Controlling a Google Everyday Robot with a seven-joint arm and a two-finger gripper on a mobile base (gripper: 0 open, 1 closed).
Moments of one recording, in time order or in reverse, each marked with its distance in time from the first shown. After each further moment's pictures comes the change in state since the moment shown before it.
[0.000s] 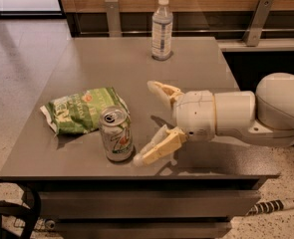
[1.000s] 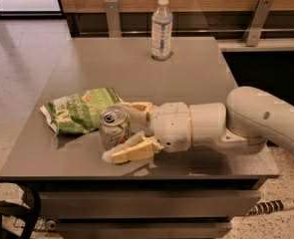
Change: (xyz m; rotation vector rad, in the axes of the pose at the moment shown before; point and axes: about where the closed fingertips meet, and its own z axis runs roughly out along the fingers) arm -0.005 0.031 0.047 -0.121 -0.119 0.045
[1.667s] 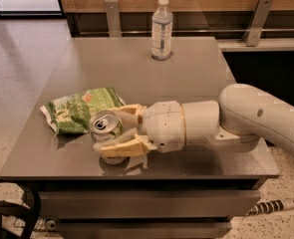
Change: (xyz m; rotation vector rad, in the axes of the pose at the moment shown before) arm -0.012 0.011 0.014 -0.044 -0.015 -0.037
